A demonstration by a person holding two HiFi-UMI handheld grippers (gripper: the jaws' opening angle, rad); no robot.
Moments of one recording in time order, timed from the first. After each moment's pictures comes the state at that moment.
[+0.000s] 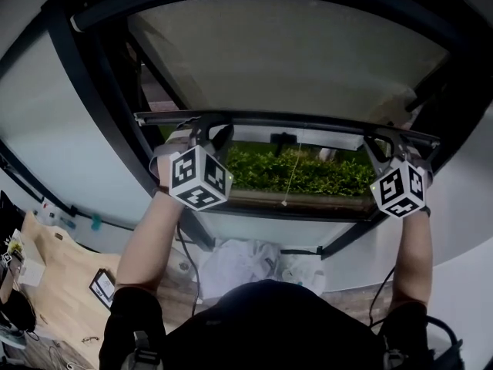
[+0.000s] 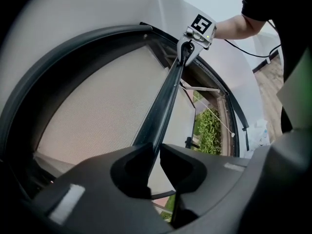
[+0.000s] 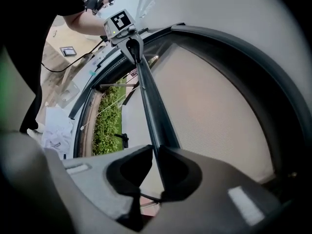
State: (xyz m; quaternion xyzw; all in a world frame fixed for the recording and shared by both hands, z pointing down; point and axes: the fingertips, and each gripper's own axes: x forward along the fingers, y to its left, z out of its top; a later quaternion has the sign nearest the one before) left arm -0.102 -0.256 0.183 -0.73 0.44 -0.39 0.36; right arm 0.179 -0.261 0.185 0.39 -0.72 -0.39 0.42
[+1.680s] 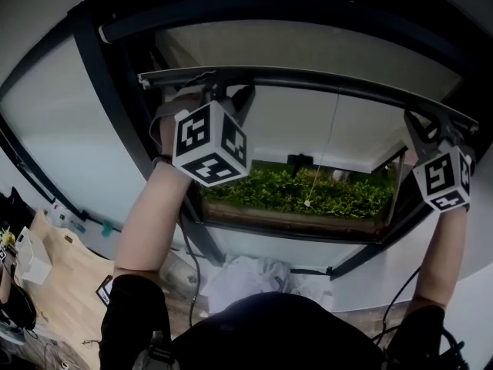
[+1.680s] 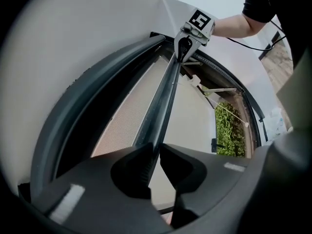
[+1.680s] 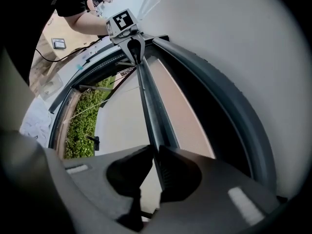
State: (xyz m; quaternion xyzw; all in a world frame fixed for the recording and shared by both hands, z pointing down) left arm -0.102 -0.261 0.033 -0.67 0.47 -0.37 0.44; right arm 0.177 -0.259 0.033 0.45 -0.67 -0.47 0.37
